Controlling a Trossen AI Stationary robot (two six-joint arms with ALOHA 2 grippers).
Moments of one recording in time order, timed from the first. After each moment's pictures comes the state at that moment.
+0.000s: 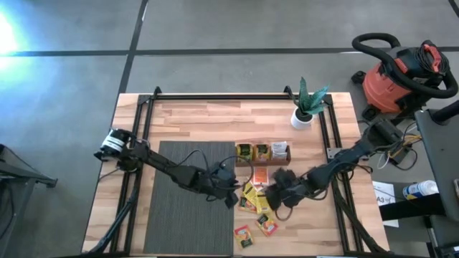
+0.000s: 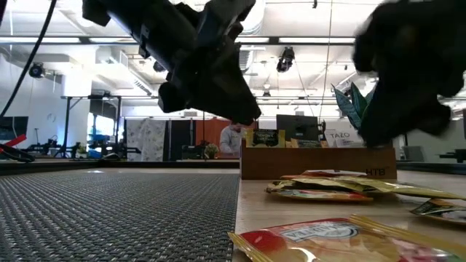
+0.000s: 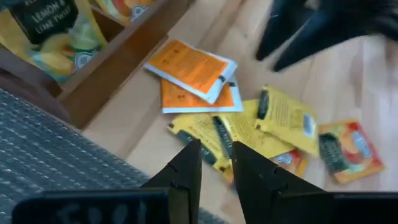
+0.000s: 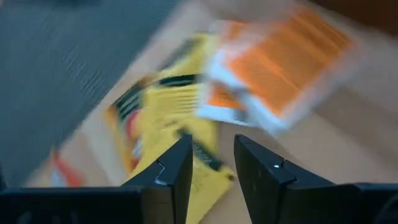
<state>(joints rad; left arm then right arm) -0.35 1.80 1.10 -0.01 -0.41 -0.74 0.55 1.51 0.68 -0.15 0.42 1.34</state>
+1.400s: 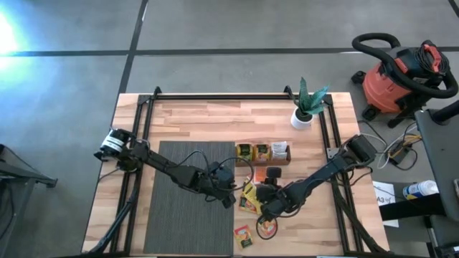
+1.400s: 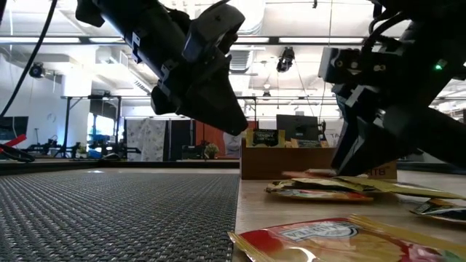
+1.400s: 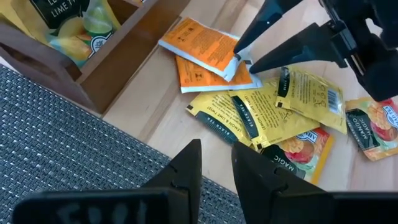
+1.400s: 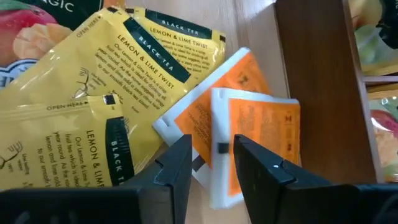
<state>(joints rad) -0.35 1.79 1.09 -0.09 -0.41 -0.71 0.55 1.87 1.02 -0.52 0.63 0.52</state>
